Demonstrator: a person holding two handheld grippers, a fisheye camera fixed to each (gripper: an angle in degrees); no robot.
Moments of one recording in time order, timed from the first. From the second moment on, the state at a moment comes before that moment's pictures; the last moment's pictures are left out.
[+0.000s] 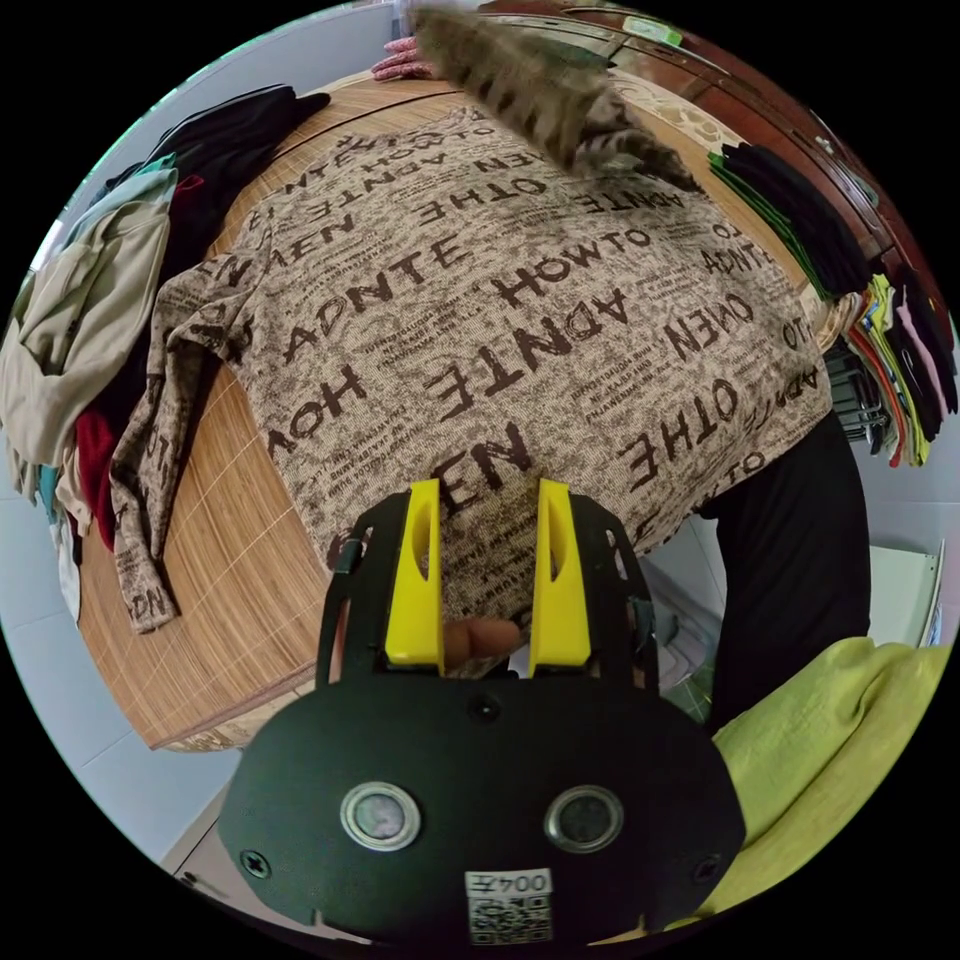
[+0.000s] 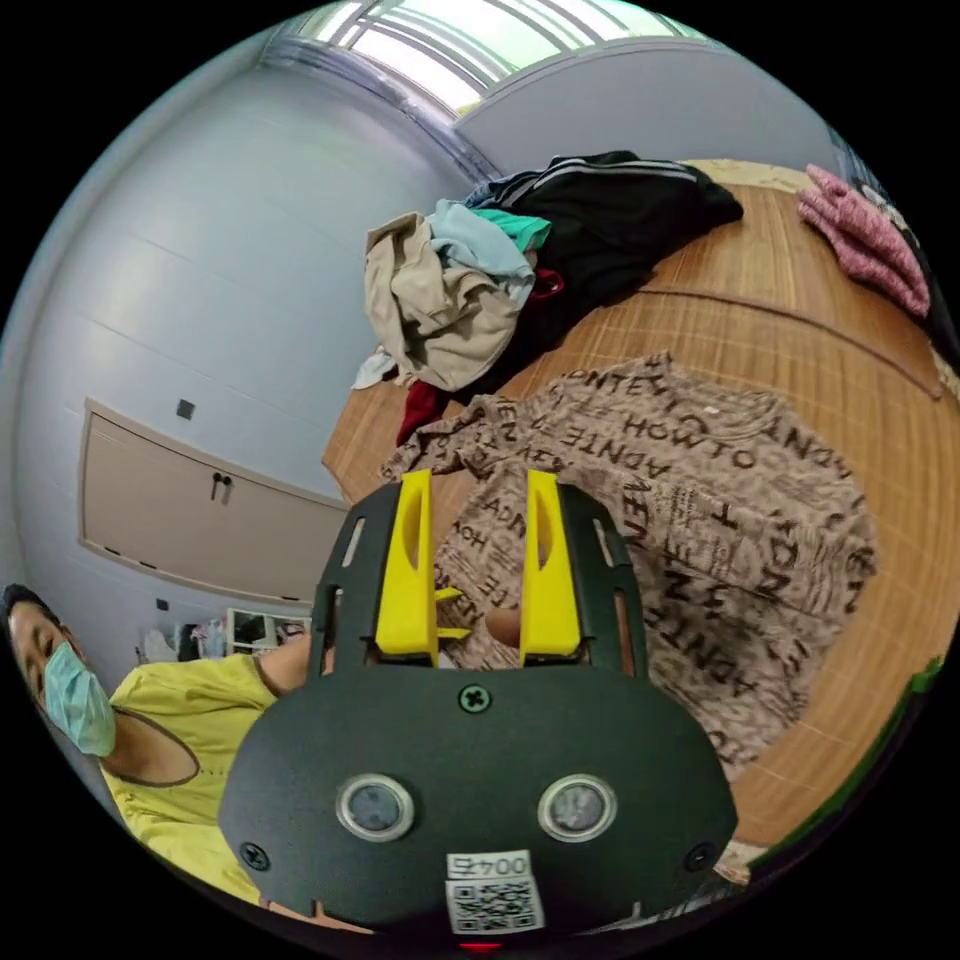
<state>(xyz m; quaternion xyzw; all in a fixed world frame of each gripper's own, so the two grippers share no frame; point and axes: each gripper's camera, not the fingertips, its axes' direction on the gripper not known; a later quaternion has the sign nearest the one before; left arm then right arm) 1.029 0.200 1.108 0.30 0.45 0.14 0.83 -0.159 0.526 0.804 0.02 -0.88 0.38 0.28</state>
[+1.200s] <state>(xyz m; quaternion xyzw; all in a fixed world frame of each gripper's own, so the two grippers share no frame) 0.812 -0.023 0.642 0.44 0.41 0.18 0.78 -0.379 0.543 0.660 -0.12 -0.79 0.33 0.50</state>
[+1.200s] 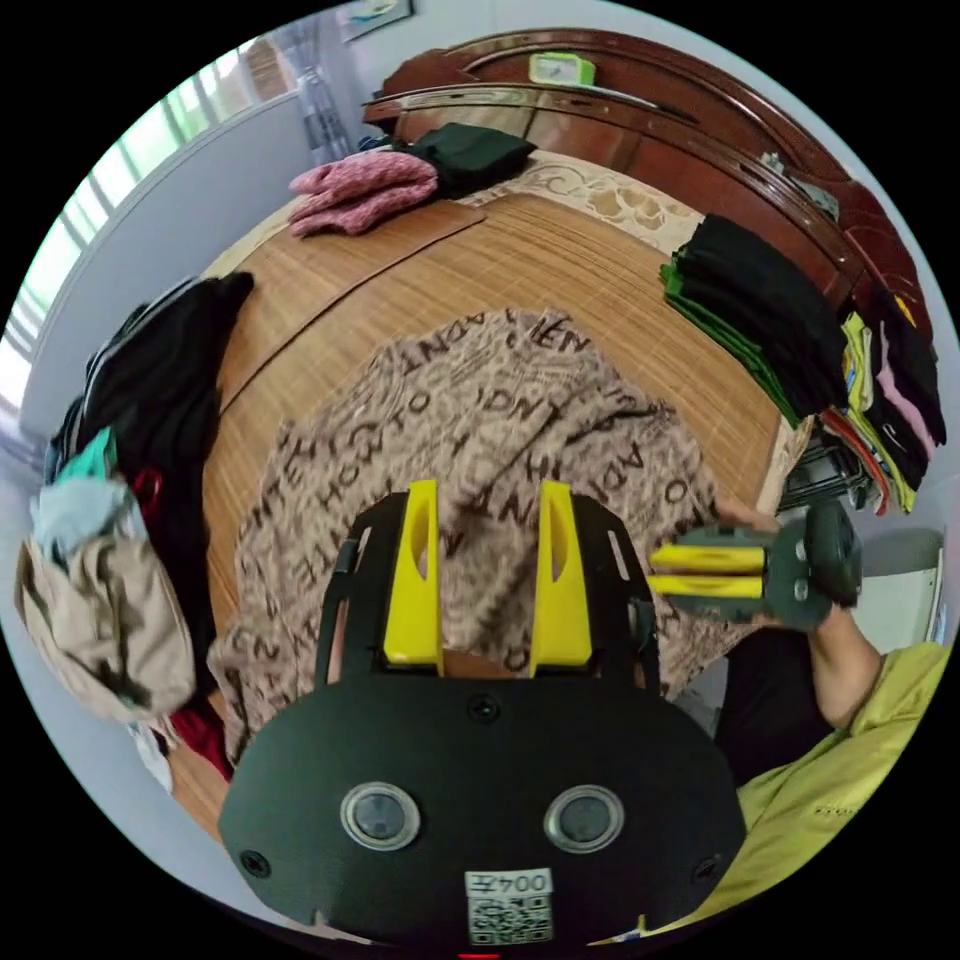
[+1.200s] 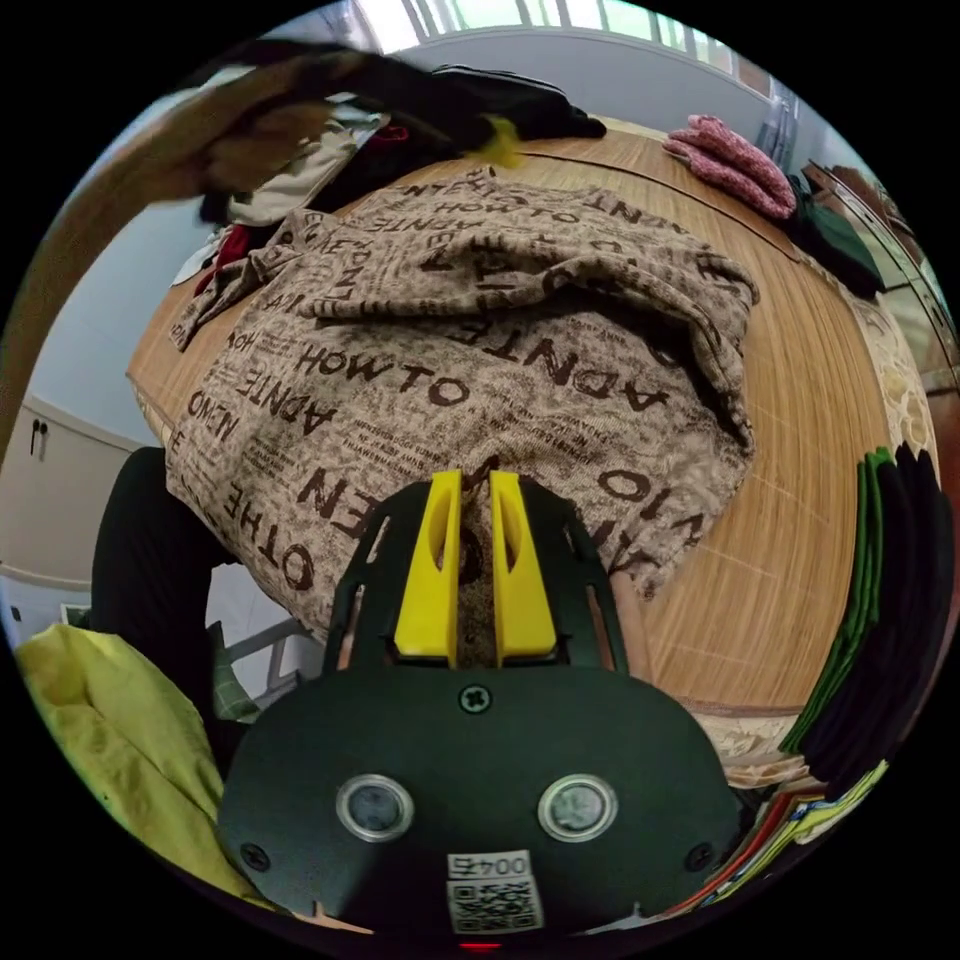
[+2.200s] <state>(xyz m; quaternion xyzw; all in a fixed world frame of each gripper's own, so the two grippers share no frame) 0.968 -0.364 0.387 0.34 0.53 0.17 0.76 -0.464 0.603 0.708 -0.19 -0.83 0.38 0.36</state>
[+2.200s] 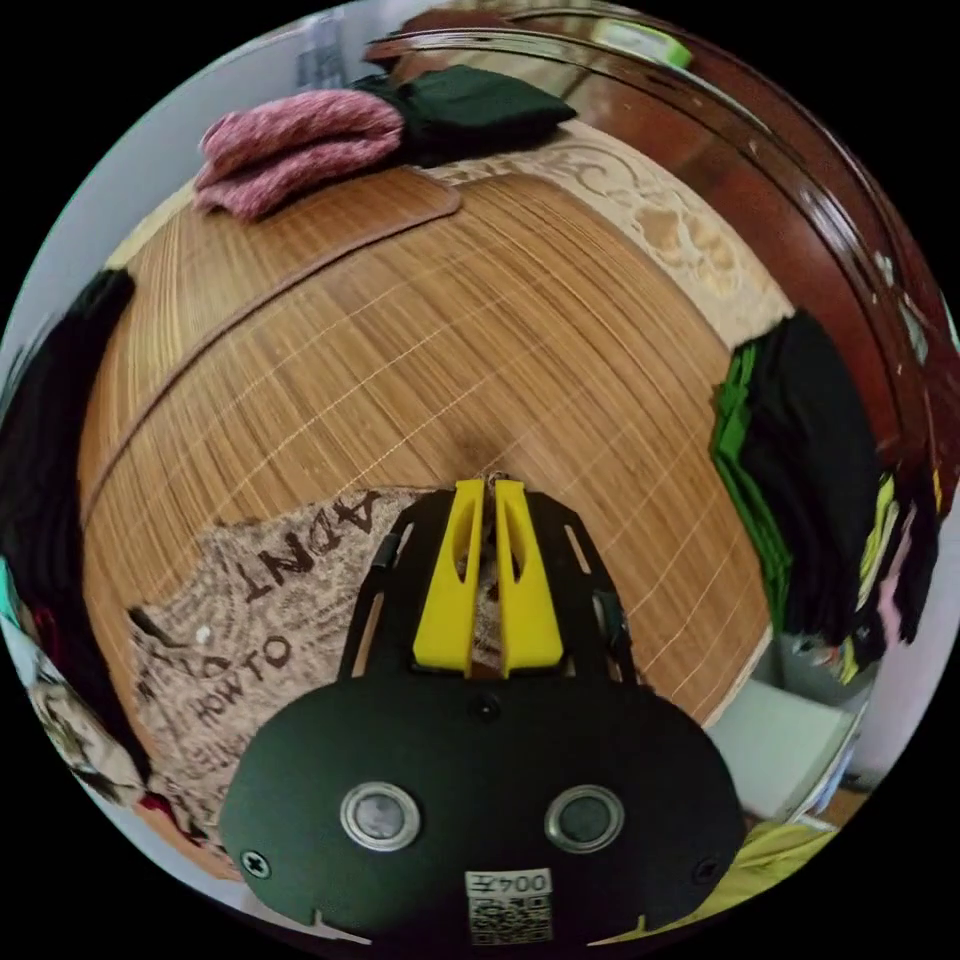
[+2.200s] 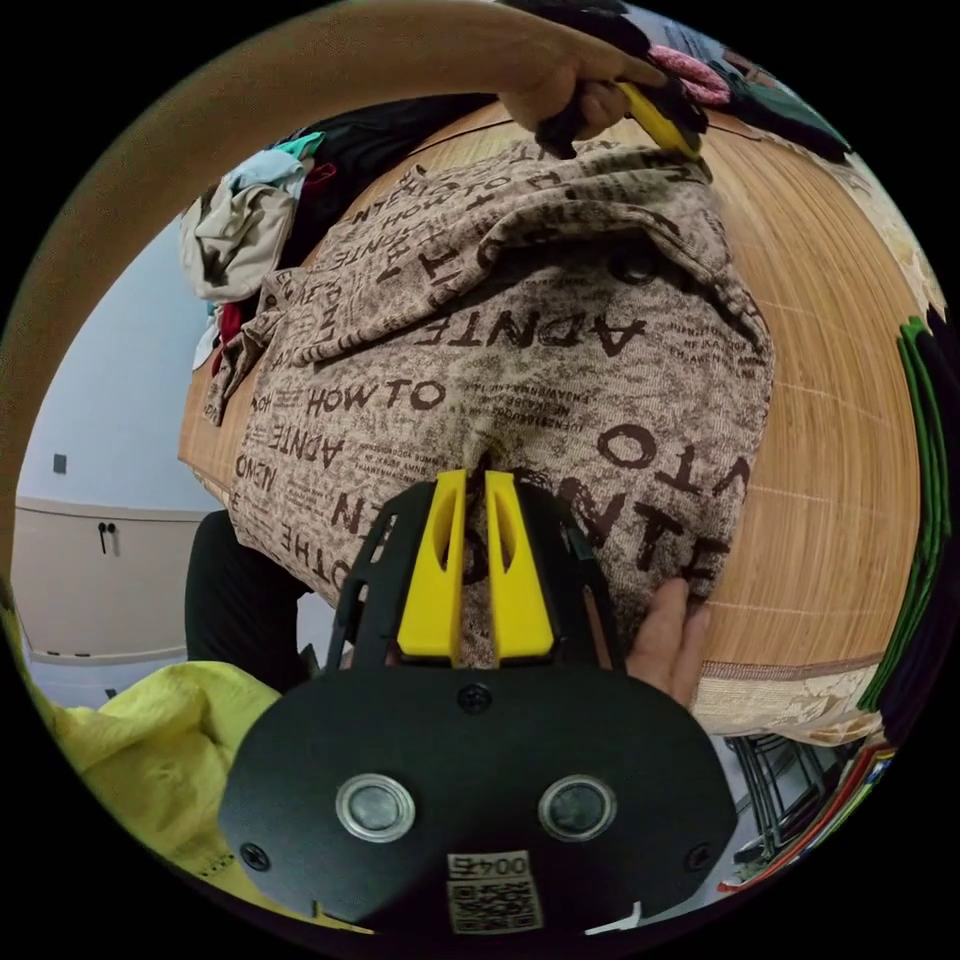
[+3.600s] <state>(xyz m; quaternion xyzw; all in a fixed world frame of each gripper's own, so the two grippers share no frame) 1.117 -0.090 1.107 0.33 0.67 -0.02 0.67 -0.475 0.653 0.692 -0.14 -0.82 0.40 0.38</state>
